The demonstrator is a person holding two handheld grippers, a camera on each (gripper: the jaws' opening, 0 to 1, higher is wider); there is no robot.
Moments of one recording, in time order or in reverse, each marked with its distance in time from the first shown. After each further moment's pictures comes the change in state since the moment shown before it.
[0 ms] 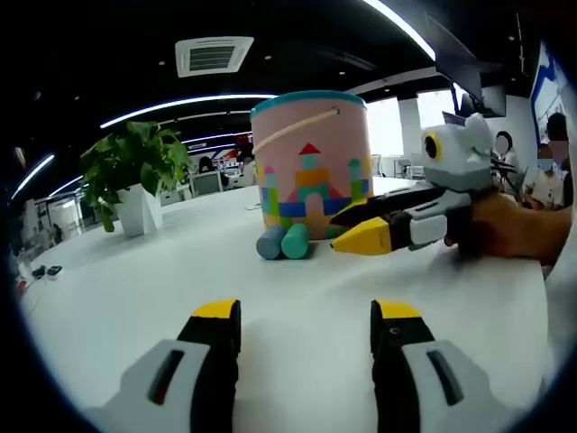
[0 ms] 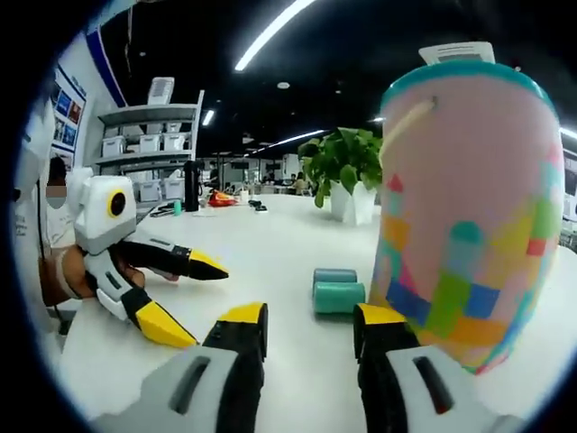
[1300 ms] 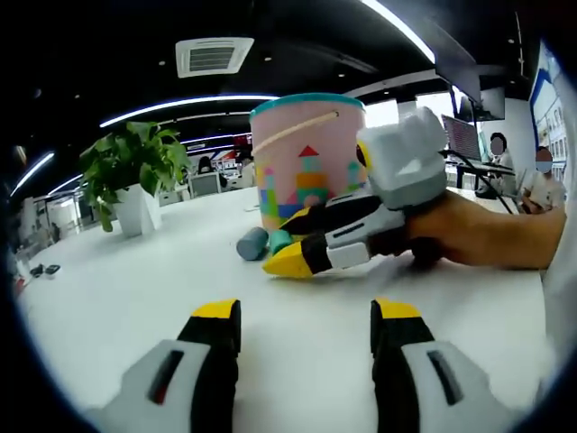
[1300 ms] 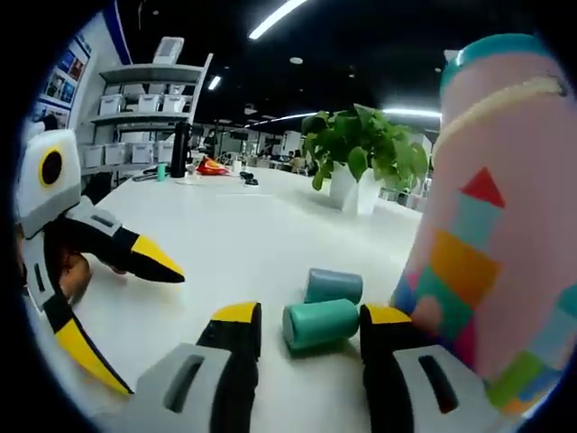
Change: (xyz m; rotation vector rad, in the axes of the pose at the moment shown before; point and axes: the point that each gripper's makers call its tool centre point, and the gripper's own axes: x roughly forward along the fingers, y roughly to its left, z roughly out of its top) left arm -0.002 -0.001 0.001 -0.007 -0.010 -0.010; right arm 0.063 -0.001 -0.001 -0.114 0.095 -0.037
